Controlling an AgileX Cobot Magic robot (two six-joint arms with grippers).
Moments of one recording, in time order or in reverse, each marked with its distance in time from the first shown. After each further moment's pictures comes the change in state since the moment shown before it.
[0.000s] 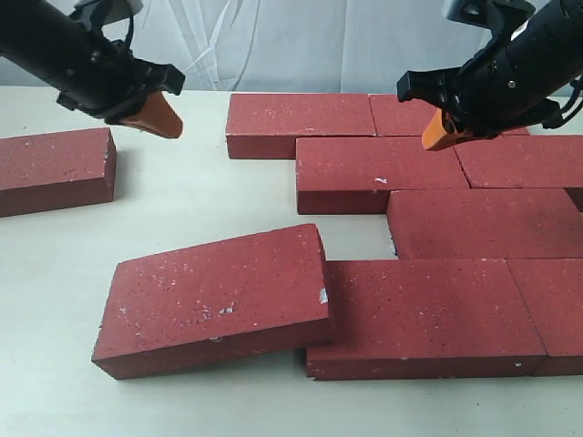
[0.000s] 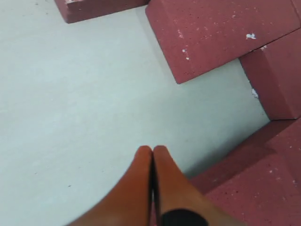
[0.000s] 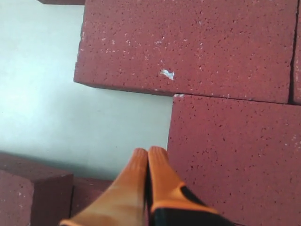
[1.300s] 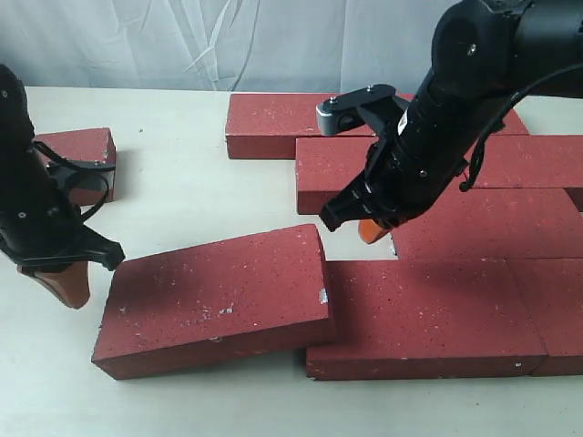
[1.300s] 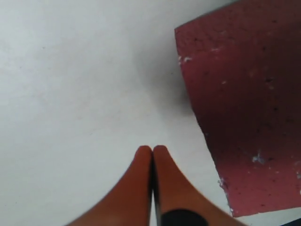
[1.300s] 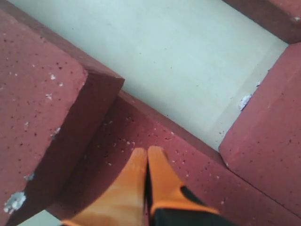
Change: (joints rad) left arm 0.000 0.044 0.318 0.448 0.166 -0.206; right arm 0.298 0.097 0.039 -0.146 0.088 -0.117
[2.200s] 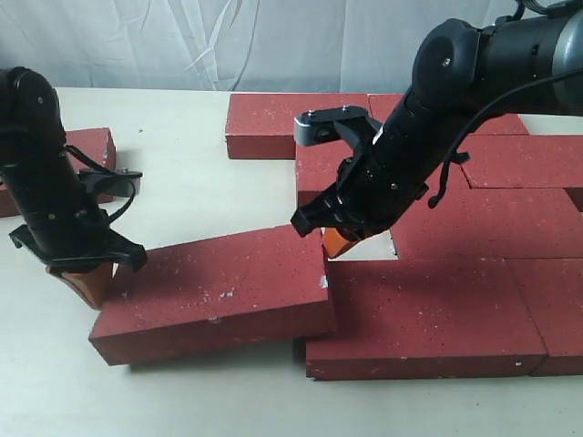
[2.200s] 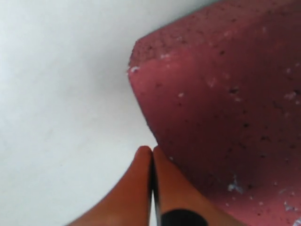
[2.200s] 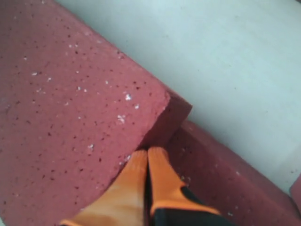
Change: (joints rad) left arm -0.046 0.079 -0.054 -0.052 0.014 0.042; right arm 0.001 0.084 0.000 0.253 -0.045 -0.178
